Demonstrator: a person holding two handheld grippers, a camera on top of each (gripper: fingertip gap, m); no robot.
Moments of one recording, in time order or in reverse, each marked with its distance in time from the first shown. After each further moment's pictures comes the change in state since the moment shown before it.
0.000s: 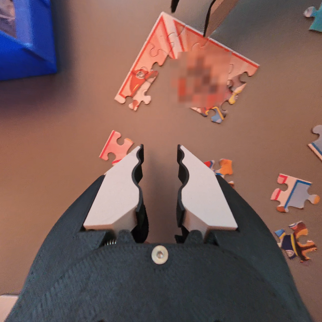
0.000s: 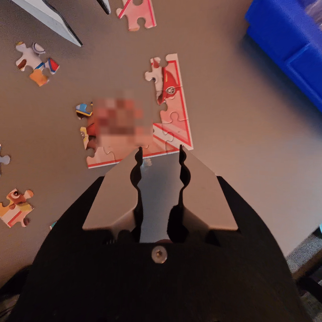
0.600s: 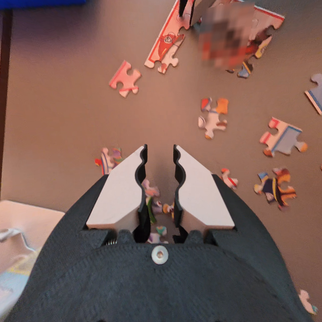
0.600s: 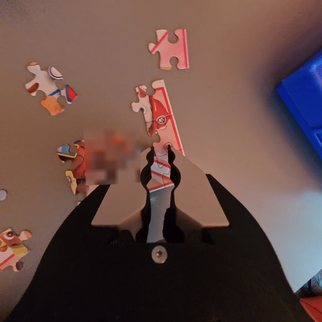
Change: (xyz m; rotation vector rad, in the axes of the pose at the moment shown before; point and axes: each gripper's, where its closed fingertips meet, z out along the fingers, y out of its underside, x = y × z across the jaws) left arm 0.010 0.068 -0.062 -0.004 -0.143 -0.122; right arm -0.024 -0.040 0.035 -0.010 0.023 -0.126
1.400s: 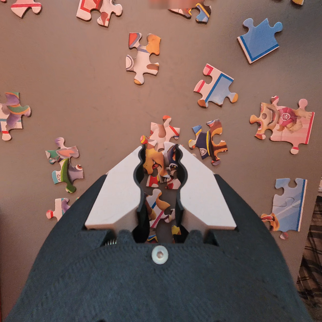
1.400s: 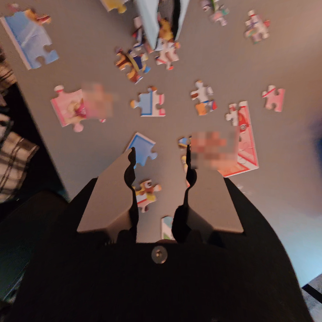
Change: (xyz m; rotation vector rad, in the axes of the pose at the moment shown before) left arm 0.089 0.060 -0.010 -0.038 0.183 -0.112; right arm -0.159 0.000 -0.076 0.097 -0.070 -0.276
